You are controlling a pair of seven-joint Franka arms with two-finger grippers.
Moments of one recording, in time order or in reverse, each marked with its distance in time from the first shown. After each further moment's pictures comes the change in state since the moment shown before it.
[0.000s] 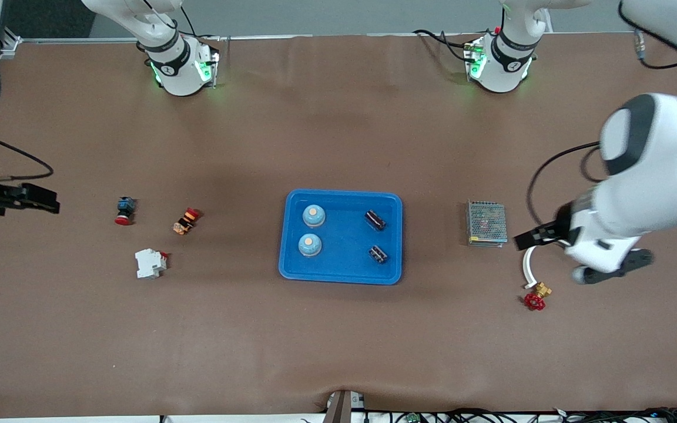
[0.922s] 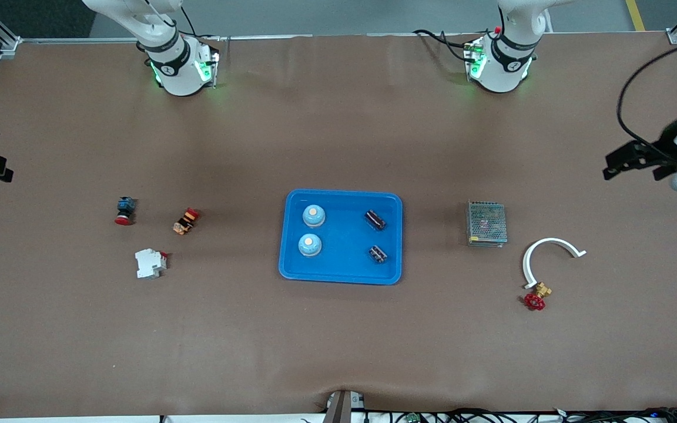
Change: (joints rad) left arm 0.211 -0.479 -0.052 -0.480 -0.032 0.117 0.404; right arm -0.029 -0.104 -0.035 -0.001 0.003 -0.050 -0.015
